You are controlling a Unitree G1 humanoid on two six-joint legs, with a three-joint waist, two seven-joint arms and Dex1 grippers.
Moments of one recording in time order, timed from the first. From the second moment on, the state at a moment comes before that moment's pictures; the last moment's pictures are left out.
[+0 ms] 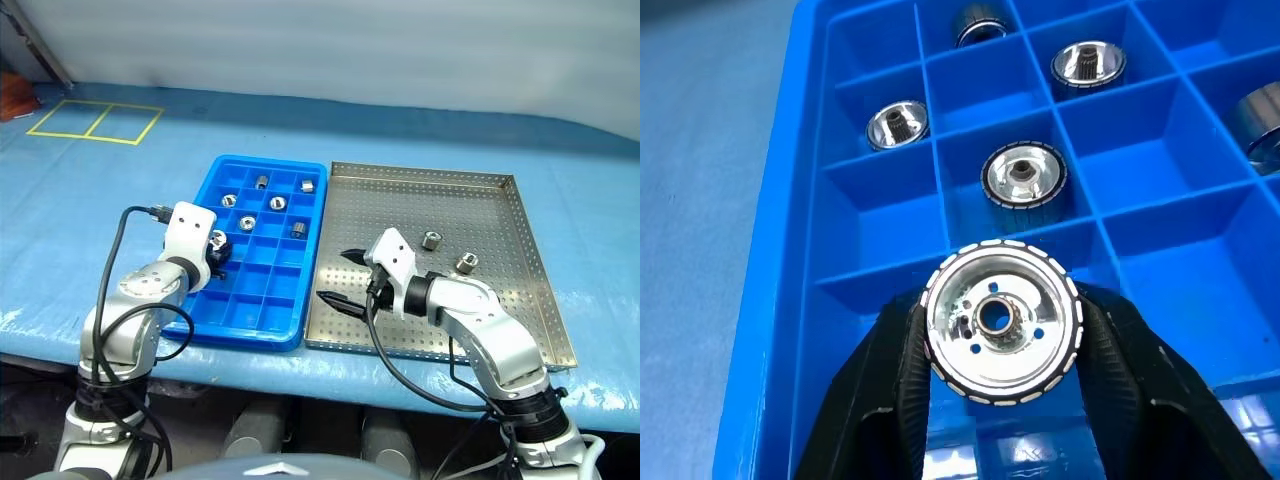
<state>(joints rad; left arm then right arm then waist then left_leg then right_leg) -0.30 0.33 -0.01 -0.47 -0.02 1.17 -0.12 -0.19 -0.54 0.14 -0.45 0.43 0.62 0.76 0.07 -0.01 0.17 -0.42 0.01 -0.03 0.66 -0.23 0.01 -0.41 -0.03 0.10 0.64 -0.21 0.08</state>
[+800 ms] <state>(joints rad) -0.32 0.19 0.01 -0.43 -0.18 0.85 -0.27 -0.12 -0.55 0.10 -0.48 0.40 0.62 0.67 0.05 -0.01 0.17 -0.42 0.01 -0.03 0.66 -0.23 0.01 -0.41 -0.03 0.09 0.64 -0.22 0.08</state>
